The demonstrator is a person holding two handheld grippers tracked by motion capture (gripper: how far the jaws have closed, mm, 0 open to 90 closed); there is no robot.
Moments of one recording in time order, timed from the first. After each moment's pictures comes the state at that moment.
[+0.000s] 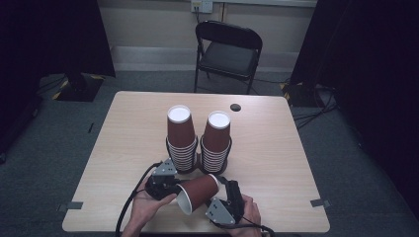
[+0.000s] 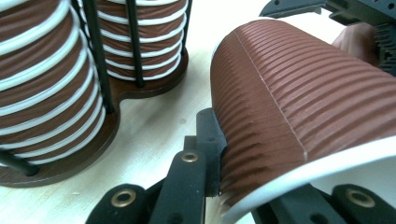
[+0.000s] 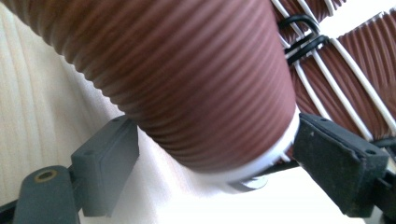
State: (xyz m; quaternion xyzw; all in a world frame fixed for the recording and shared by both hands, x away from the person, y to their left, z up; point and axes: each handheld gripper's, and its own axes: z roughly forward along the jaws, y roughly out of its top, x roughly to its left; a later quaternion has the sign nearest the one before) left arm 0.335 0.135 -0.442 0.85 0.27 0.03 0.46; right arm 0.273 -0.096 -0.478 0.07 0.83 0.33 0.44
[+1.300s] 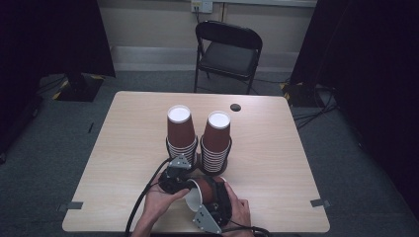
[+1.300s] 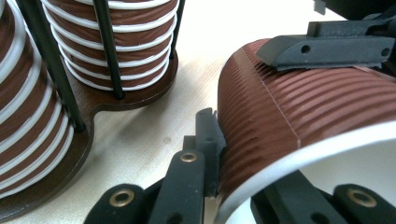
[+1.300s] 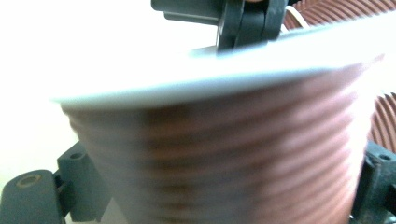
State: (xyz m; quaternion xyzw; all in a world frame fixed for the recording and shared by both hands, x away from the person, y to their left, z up) left arm 0.352 0.104 -0.441 0.85 0.30 0.00 0.43; right arm 0.269 -0.067 -0.485 0.00 0.80 0.35 0.49
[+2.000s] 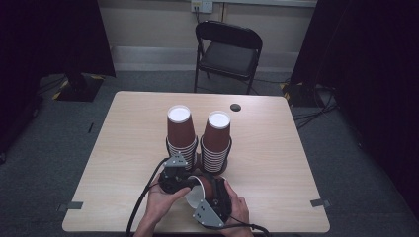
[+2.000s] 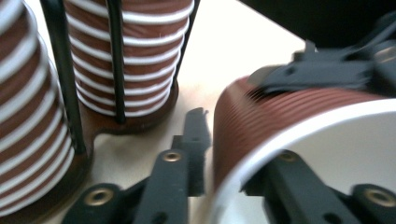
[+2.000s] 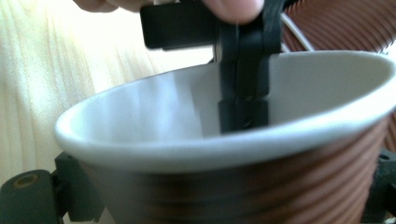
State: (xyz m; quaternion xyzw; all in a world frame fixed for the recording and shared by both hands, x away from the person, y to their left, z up) left arm 0.350 0.107 -0.442 0.80 0.32 0.01 0.50; right arm 0.275 -0.065 -0.474 0.04 0.81 0.38 0.45
